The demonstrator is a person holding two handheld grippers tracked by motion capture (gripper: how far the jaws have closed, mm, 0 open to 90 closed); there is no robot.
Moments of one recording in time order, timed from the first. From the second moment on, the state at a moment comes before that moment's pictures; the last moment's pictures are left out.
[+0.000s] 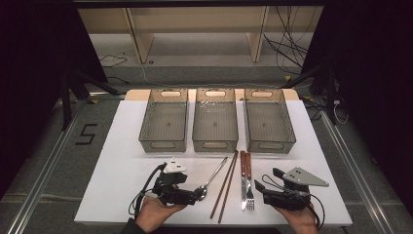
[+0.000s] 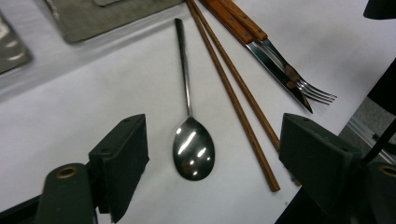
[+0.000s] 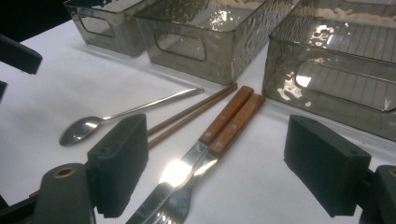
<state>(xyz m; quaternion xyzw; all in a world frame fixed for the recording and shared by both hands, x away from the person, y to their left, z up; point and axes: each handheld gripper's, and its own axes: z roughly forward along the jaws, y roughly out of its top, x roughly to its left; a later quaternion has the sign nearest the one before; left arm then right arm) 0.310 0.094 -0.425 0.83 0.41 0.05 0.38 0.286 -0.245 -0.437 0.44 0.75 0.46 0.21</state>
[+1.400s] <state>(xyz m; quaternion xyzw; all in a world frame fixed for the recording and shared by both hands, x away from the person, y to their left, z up) 0.345 -0.006 -0.451 0.91 0.36 0.02 0.20 0.289 -0.243 -0.441 0.44 0.76 0.44 0.20</state>
